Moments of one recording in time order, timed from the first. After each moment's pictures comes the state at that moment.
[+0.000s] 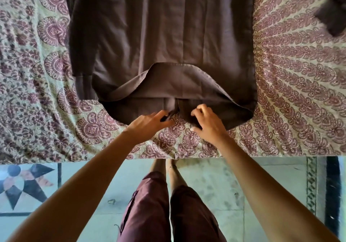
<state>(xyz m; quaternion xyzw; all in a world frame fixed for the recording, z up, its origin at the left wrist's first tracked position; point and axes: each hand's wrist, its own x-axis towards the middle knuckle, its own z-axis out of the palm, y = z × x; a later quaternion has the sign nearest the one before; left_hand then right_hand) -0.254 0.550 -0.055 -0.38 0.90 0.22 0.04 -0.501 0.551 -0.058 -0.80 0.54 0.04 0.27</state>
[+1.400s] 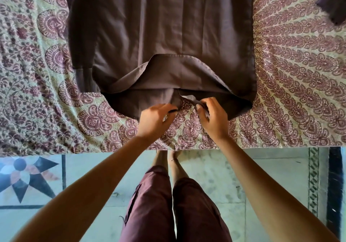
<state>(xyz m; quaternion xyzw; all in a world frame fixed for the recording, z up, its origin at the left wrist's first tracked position) -0.295 0.568 -0.027 -0.58 0.74 0.28 -0.21 -0.497 0.565 -0.046 -0.70 0.63 -0.24 0.25</state>
